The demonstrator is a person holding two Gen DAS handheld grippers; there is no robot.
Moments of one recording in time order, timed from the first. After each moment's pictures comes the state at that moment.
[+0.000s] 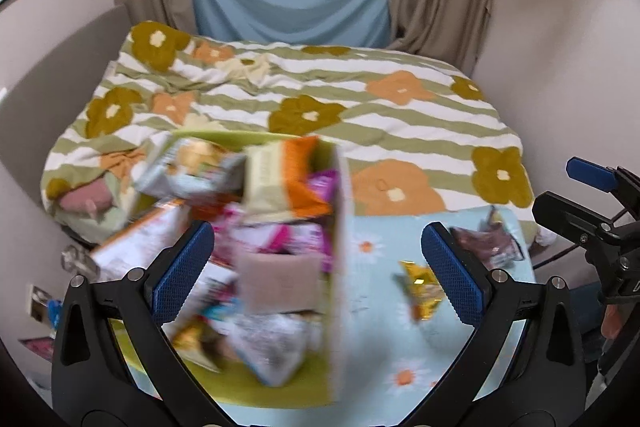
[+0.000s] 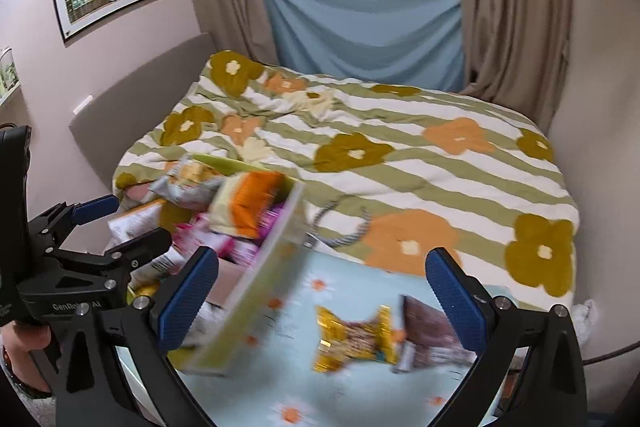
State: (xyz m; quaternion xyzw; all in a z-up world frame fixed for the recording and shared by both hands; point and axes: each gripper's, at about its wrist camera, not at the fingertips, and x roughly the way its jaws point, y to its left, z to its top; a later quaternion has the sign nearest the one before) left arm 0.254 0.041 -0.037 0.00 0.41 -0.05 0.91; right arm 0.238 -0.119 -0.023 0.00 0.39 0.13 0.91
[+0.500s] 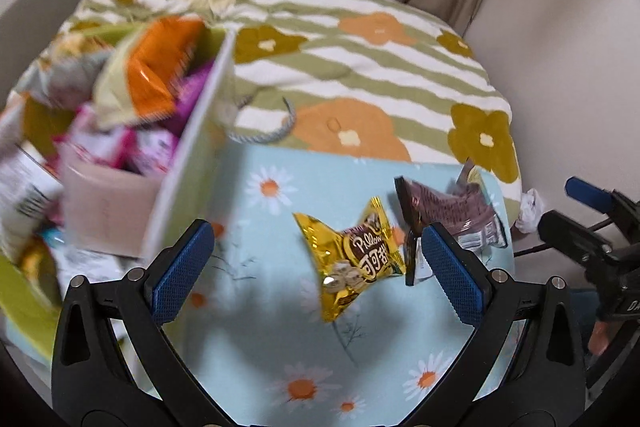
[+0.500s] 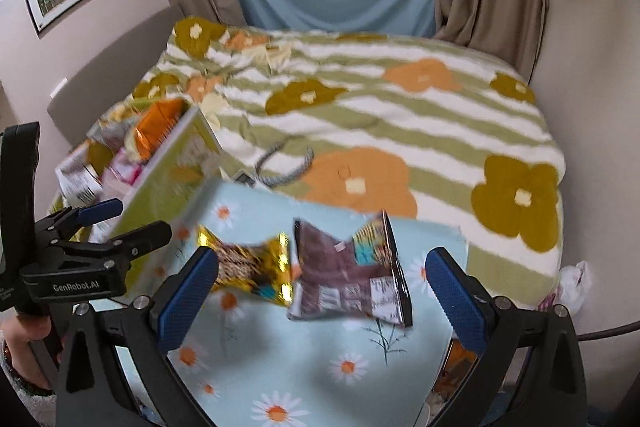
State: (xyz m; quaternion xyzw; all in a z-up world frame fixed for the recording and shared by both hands) left arm 0.273 -0.060 -0.156 -0.05 0.49 -0.06 0.87; right arm 0.240 -0.241 -0.117 0.01 0.46 0.12 0.88
